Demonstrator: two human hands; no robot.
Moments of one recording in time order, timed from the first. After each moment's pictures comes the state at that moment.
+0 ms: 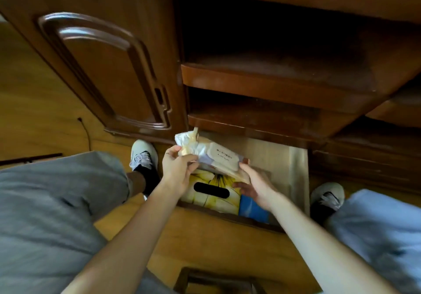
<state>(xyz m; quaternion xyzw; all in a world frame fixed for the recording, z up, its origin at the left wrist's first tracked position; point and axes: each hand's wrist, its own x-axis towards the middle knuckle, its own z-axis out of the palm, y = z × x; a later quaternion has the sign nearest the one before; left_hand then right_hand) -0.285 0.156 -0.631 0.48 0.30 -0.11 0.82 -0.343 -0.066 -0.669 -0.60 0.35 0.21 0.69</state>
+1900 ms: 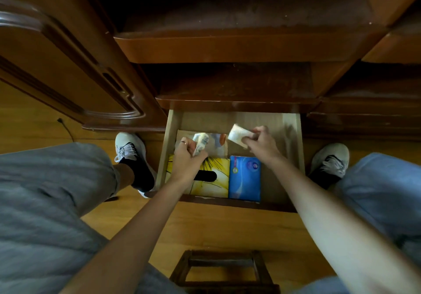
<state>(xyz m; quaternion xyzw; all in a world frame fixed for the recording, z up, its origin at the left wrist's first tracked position) -0.305 0.088 -0.675 0.82 0.09 -0.16 0.54 -0.311 -0.146 -0.742 -0.80 0.28 0.10 0.53</state>
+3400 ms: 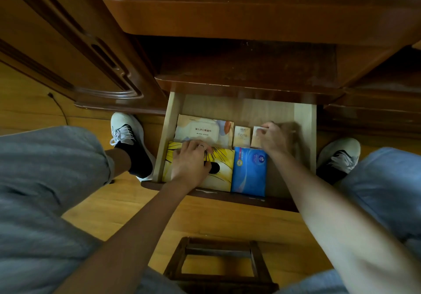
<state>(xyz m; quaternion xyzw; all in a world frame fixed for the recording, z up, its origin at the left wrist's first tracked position) -0.314 0.100 -0.719 0.96 -0.14 -0.20 0.13 -0.300 -0.160 -0.799 -0.90 0.32 0.13 0.29</state>
